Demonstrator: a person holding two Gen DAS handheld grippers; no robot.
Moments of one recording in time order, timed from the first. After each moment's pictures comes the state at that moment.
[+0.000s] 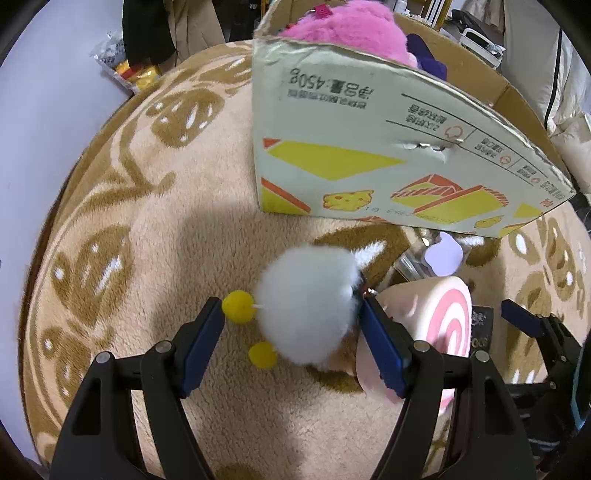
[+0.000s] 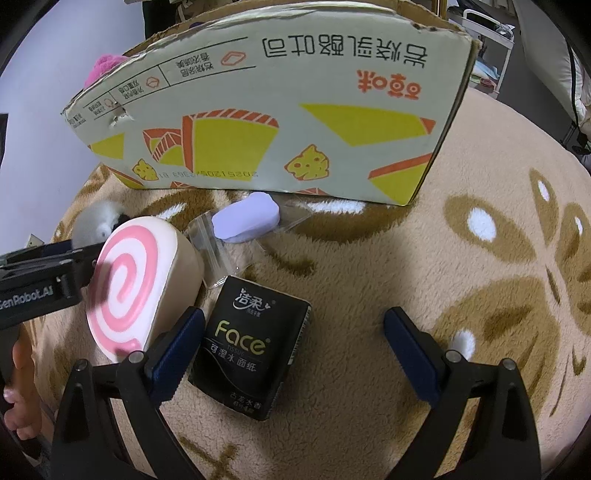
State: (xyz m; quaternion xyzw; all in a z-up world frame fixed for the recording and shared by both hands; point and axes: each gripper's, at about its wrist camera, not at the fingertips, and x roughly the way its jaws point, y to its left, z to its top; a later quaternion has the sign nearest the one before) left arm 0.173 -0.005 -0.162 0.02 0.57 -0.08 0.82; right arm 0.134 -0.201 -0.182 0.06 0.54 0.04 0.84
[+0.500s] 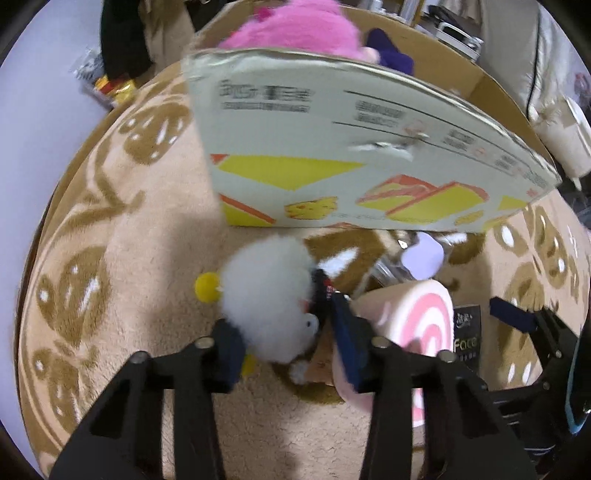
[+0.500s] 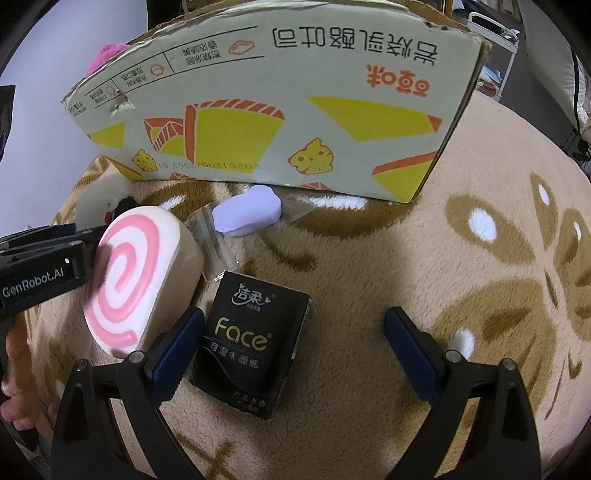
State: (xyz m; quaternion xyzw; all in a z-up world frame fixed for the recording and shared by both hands) left arm 0.176 -0.023 -0.161 0.03 0.56 -0.12 0.82; right arm 0.136 -0.189 -0.191 0.05 0.55 0.04 0.83
